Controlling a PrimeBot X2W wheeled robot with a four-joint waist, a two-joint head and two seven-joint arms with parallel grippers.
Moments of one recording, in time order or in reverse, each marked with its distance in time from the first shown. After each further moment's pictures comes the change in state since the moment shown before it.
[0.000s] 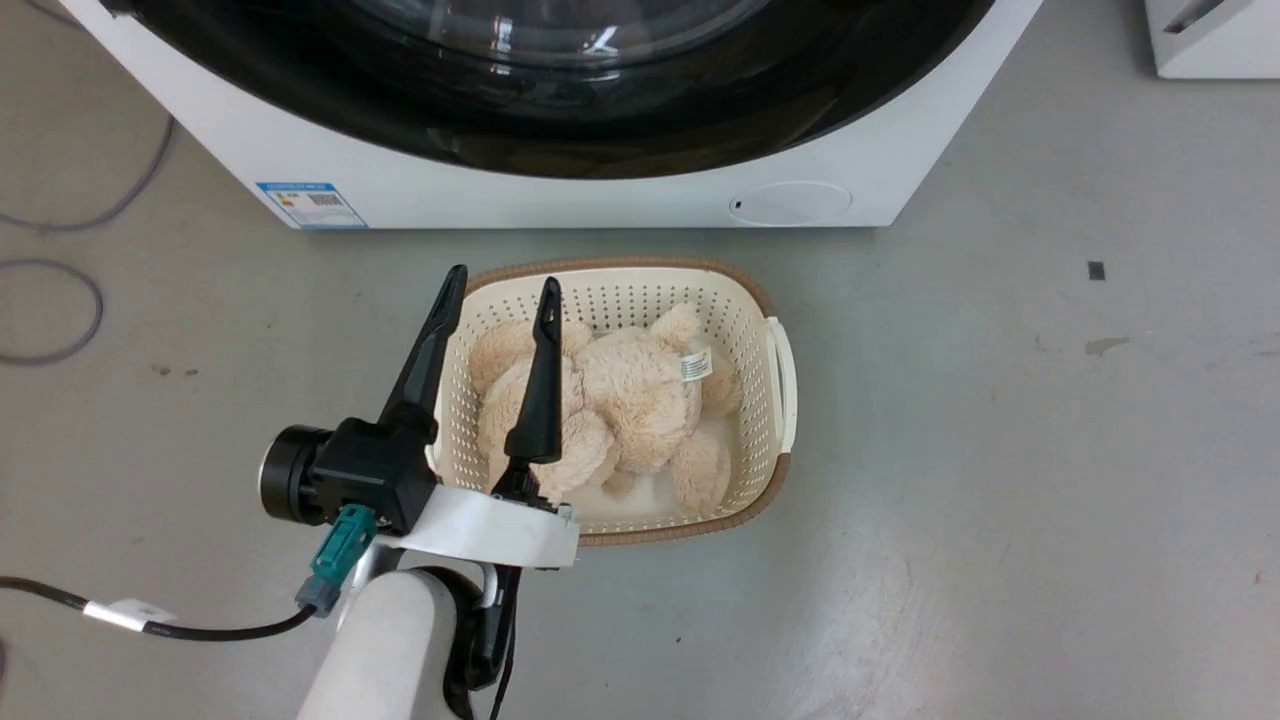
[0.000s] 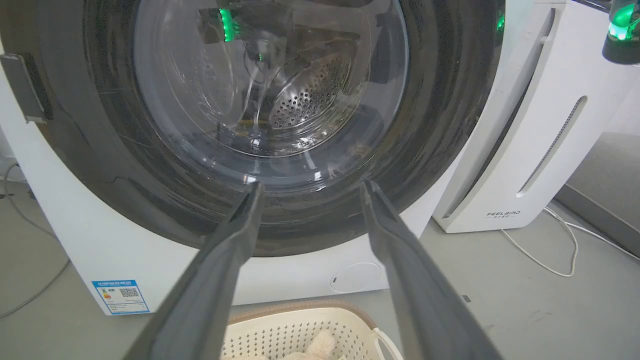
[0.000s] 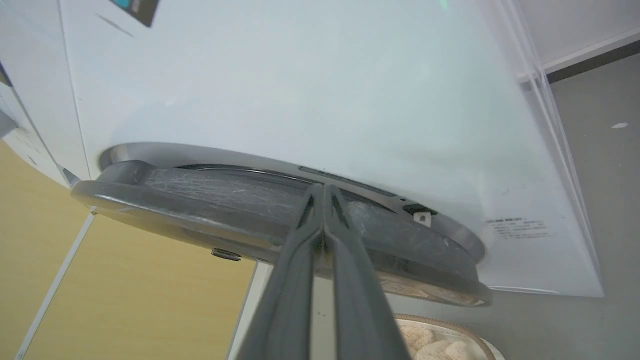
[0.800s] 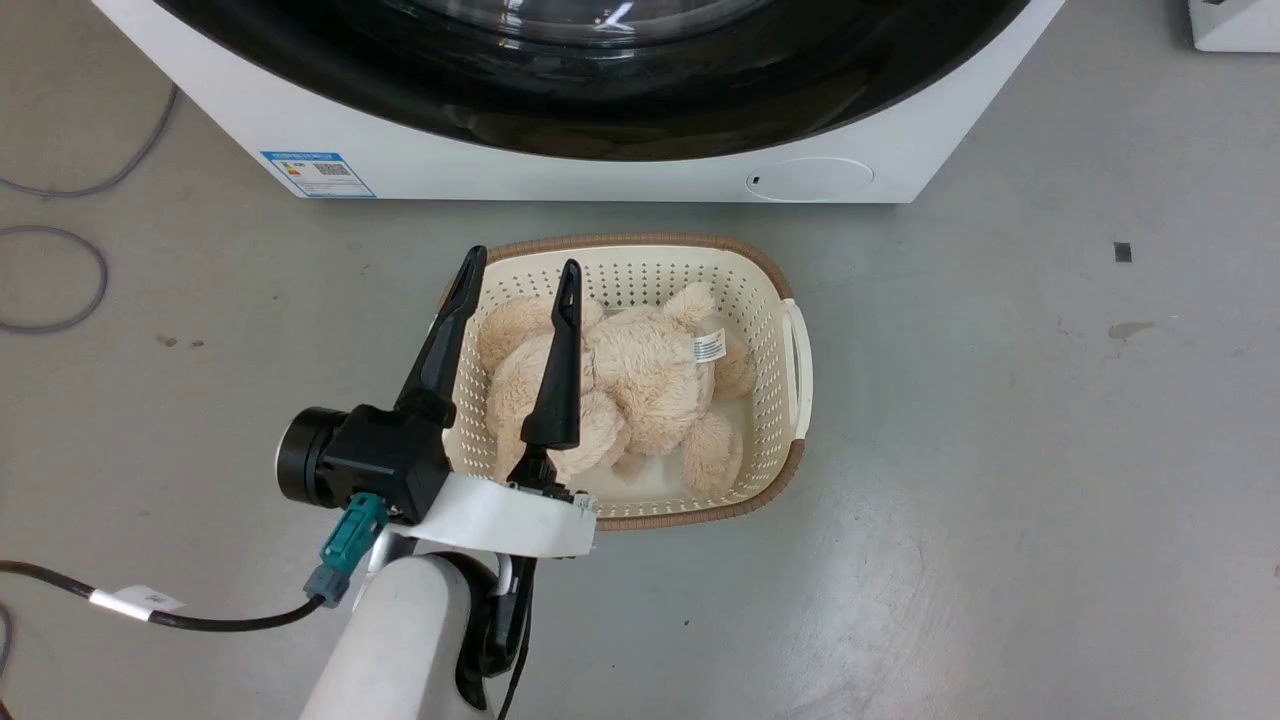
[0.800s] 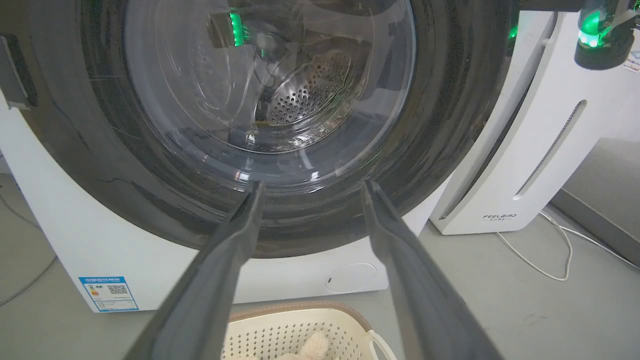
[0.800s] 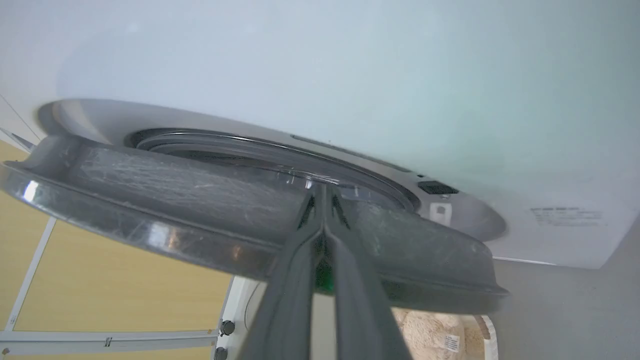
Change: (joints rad) left arm -0.034 0.000 -0.035 0.007 -0.031 0.010 -0.018; right arm -0.106 0.041 0.199 0.058 0.113 0.000 0.083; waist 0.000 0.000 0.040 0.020
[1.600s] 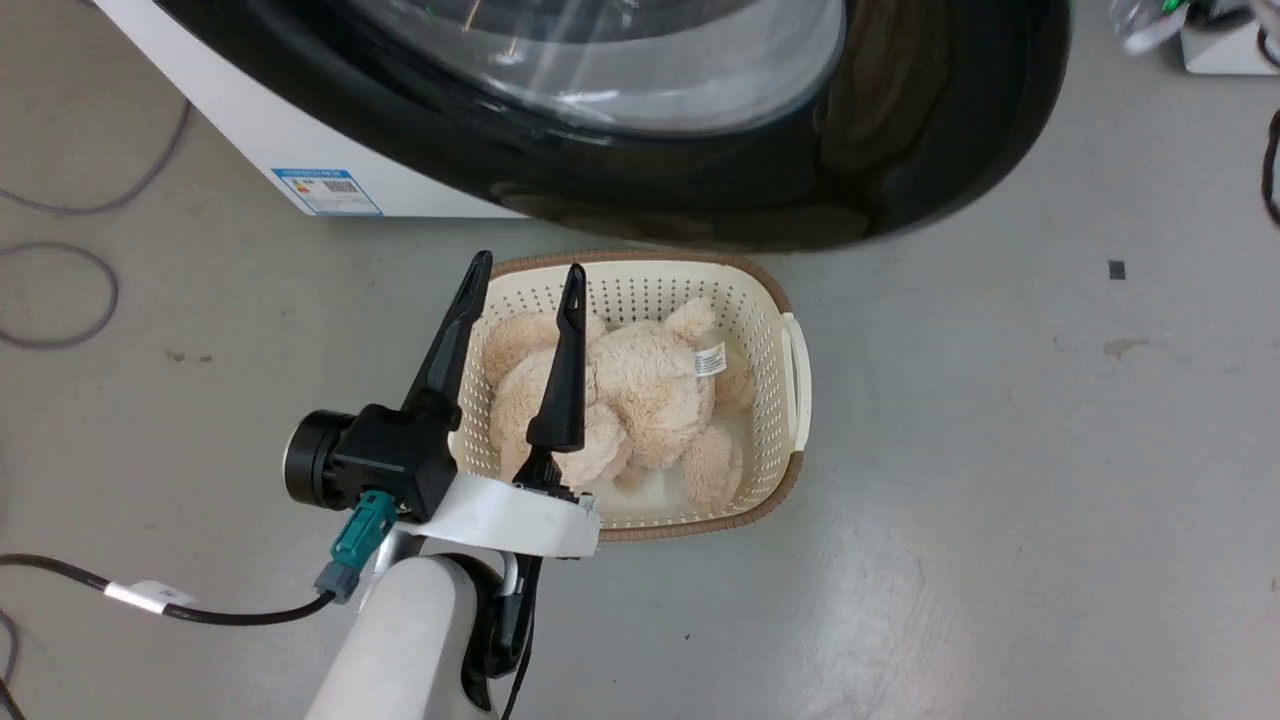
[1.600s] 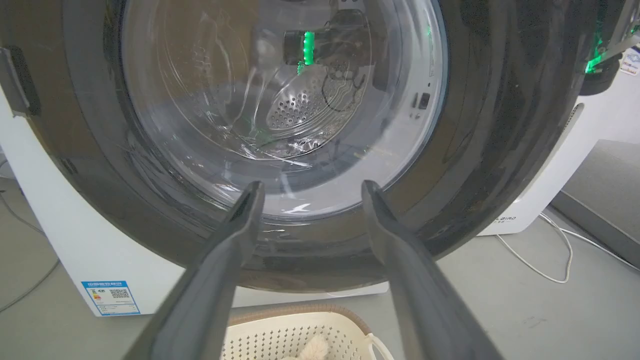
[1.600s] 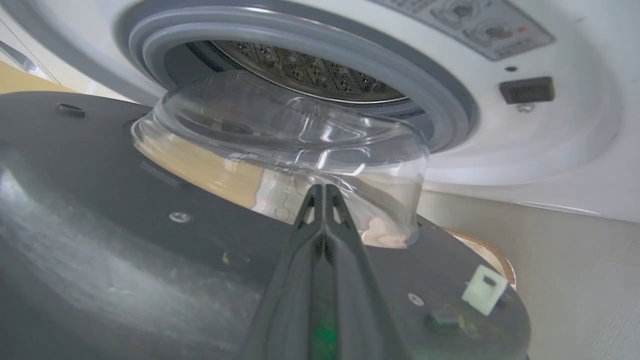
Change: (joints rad) left arm -0.004 0.000 -0.006 0.017 -0.003 0.008 0.000; right arm 0.066 0.007 0.035 -0.104 0.030 0.000 0.100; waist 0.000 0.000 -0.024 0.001
